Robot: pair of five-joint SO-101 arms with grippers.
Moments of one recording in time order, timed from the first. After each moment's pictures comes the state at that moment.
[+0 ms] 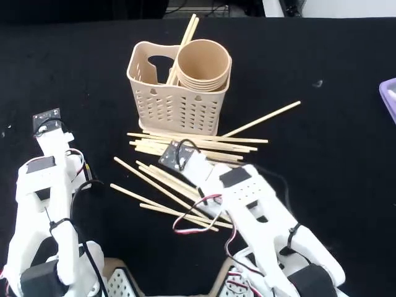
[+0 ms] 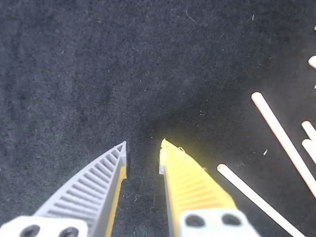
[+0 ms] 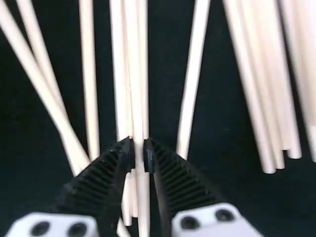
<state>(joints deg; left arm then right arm) -23.9 -28.5 56.7 51.0 -1.5 -24.1 -29.0 63.1 52.6 33.1</state>
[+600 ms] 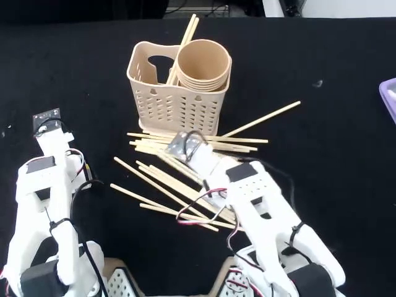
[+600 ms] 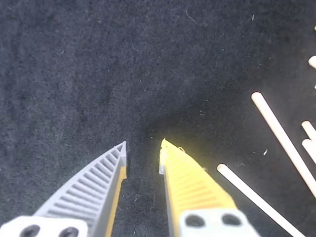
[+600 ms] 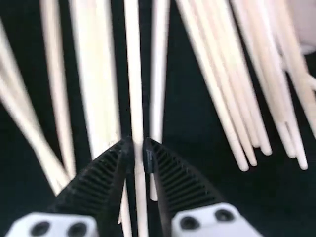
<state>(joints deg) -23.9 -28.5 56.7 51.0 -1.5 -19.9 -28.4 62.4 49.3 33.3</state>
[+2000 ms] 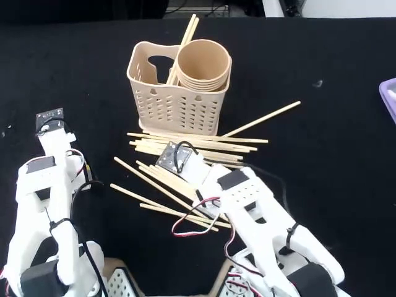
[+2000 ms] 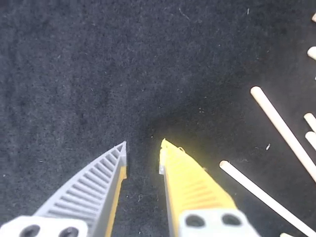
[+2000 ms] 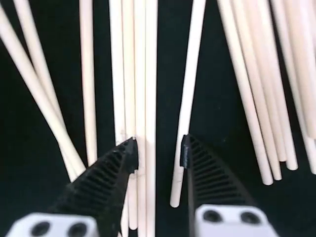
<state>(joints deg) -23.9 -28.5 56.7 51.0 -4.5 -26.0 -28.4 65.5 48.5 33.4</state>
